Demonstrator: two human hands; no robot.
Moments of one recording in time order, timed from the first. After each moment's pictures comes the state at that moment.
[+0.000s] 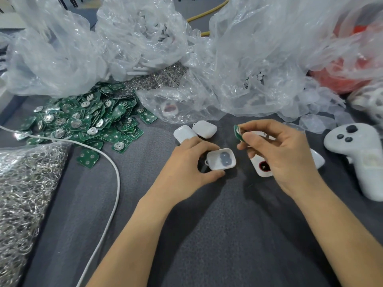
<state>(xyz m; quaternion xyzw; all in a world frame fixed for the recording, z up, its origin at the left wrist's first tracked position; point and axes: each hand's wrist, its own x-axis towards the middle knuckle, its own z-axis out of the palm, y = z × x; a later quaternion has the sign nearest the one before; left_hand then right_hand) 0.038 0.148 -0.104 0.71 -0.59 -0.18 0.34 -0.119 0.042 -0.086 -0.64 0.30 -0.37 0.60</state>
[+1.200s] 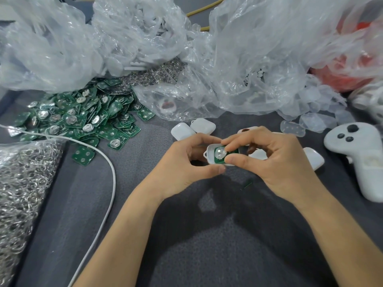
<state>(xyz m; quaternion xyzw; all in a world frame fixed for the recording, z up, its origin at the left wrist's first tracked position) 0.041 0.151 -0.093 0.57 -0.47 -0.45 0.50 -0.124 0.053 -0.079 -0.81 0.24 -0.30 0.45</state>
